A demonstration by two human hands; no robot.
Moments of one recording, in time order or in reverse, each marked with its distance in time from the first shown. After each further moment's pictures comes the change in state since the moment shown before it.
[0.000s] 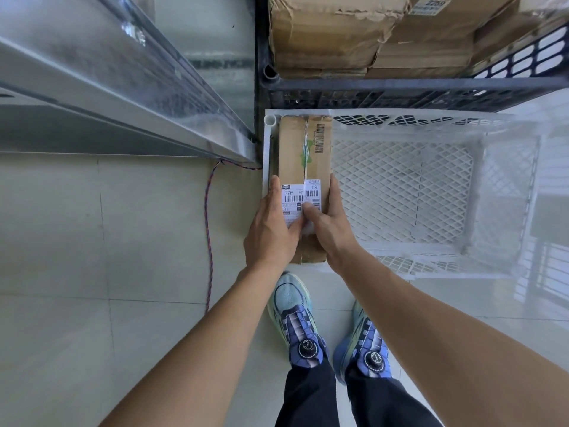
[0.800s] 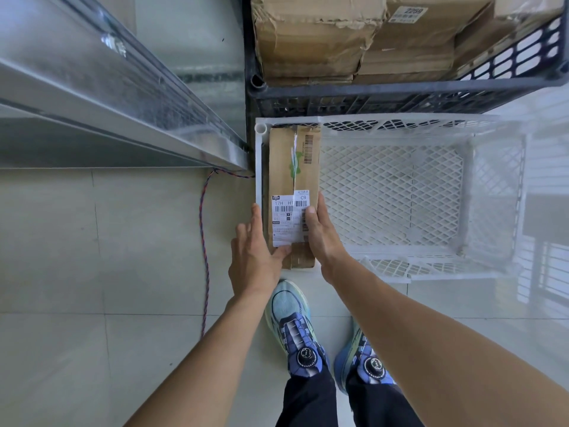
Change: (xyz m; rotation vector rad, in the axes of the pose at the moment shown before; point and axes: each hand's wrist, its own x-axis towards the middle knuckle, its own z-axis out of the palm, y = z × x) left_hand -0.017 -0.033 0.015 0.094 0.035 -0.136; right_hand -0.010 0.004 0.006 -0.118 0.023 0.100
